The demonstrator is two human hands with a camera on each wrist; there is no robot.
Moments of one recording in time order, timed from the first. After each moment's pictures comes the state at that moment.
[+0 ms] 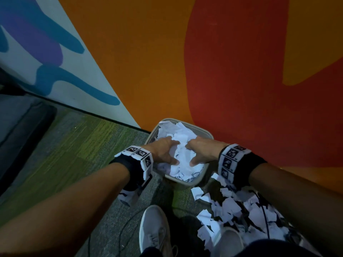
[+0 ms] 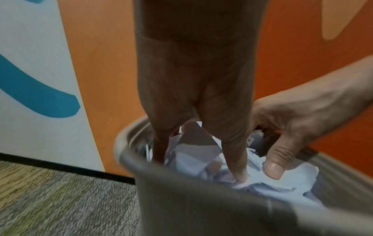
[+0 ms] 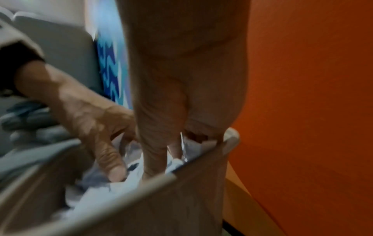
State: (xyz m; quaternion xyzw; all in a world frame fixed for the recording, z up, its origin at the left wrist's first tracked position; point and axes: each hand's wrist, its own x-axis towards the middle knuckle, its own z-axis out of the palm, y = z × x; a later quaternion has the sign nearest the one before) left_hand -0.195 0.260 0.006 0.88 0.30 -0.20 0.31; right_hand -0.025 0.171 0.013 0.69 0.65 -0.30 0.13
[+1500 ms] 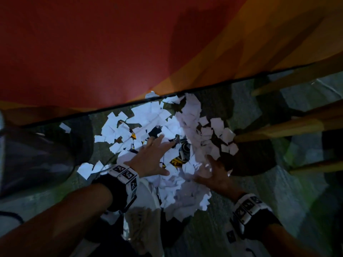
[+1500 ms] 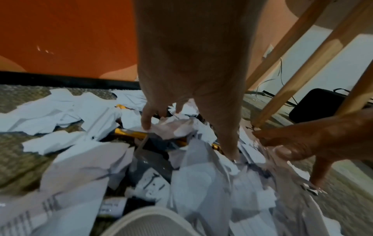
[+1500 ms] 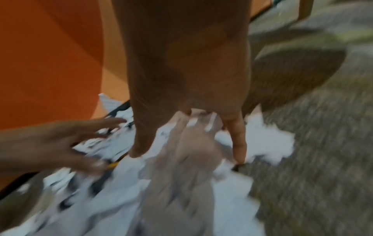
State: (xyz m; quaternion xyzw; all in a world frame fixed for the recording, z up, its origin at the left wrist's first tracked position) left_hand 0.018 -0.039 -0.179 0.91 -0.01 -0.32 0.28; right_hand 0.065 -0.316 -0.177 0.87 0.02 -0.42 -0.25
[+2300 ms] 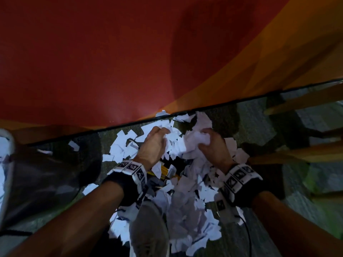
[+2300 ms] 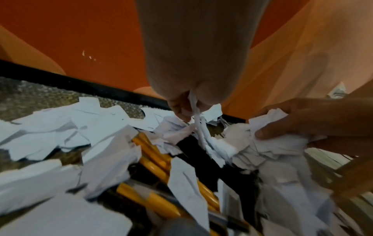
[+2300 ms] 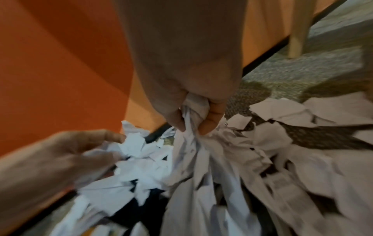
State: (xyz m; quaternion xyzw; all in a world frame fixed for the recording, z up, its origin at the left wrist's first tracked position) left_hand 0.089 0.007 -0.183 0.90 0.12 -0.03 0.41; right_hand 0.187 -0.202 -0.170 0.91 0.11 -0.23 -0.32
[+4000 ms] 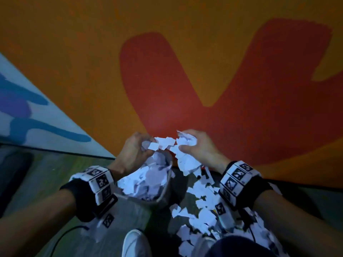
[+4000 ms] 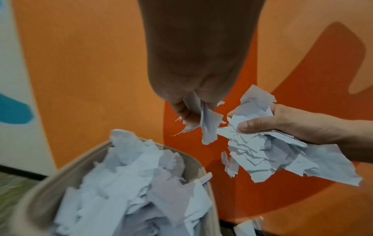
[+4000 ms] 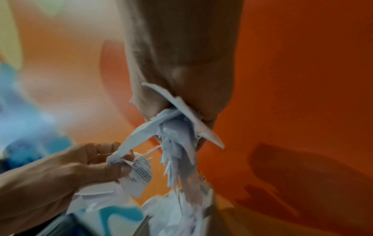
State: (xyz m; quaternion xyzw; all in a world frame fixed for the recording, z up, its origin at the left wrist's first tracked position) left_hand -0.144 0.210 0.116 0.90 0.32 0.14 0.25; right_hand 0.046 0.064 0.108 0.74 0.41 -0.30 -0.44
